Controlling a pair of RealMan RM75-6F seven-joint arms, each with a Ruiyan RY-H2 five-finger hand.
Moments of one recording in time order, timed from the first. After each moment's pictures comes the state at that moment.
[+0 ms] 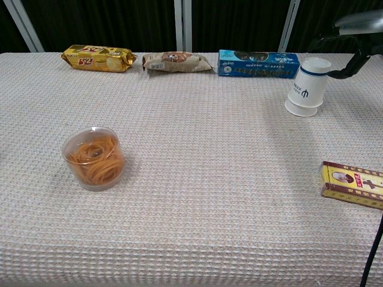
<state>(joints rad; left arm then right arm) -0.08 -1.18 0.01 -1.69 1.49 1.42 0.18 0.84 -1.20 0.20 -1.54 -0.68 0.71 -0.49</state>
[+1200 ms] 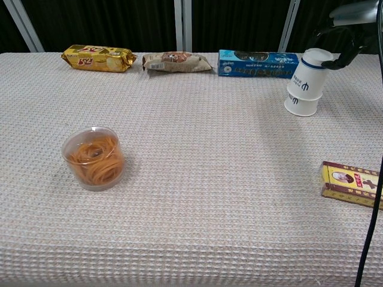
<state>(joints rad) -0.07 -1.18 0.02 -1.67 1.48 1.42 0.16 0.93 -1.18 0.14 -1.56 -0.64 0.77 -0.43</state>
